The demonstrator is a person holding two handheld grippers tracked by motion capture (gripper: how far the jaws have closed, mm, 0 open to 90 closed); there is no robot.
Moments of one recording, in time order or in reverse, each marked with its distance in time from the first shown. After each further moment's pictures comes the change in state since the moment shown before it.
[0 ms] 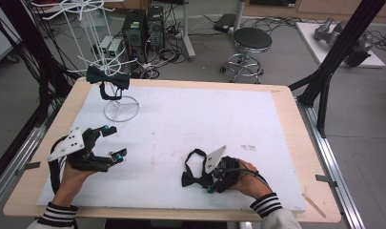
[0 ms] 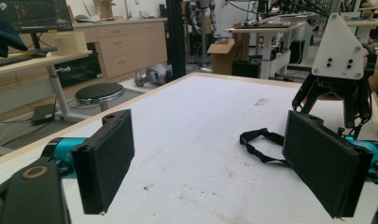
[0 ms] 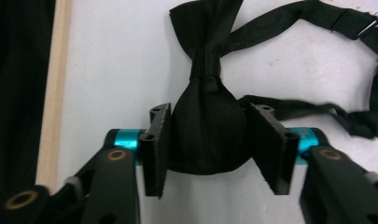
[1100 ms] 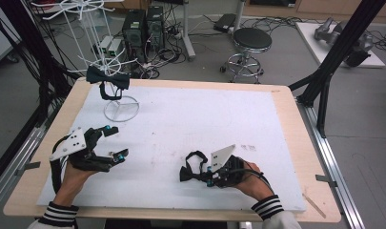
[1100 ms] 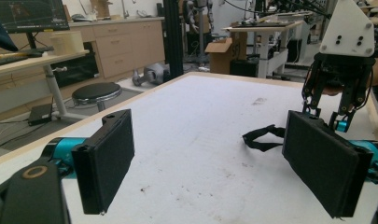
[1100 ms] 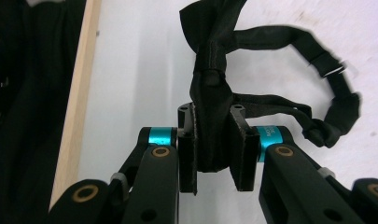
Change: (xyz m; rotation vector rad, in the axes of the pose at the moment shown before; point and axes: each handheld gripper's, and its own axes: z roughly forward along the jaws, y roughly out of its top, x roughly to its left) left arm -0.001 0.001 0.004 0.004 -0.013 0.004; right arm 0.004 0.000 -0.018 -0.156 -0.040 -0.022
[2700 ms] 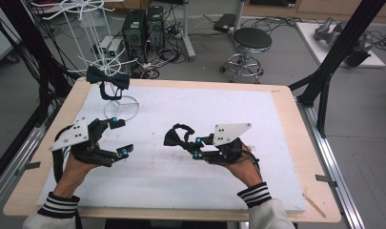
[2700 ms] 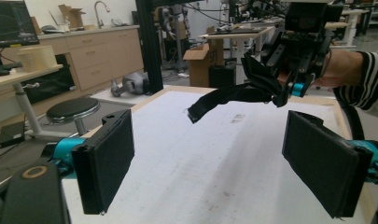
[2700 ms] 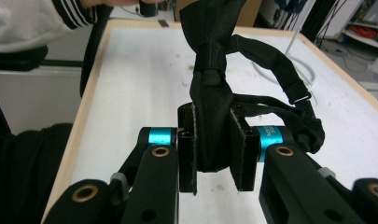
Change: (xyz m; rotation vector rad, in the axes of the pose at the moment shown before) left arm -0.002 0.039 0.018 -0.022 -0.113 0.028; right arm -0.020 0.055 -0.037 -0.409 -0.124 -0.007
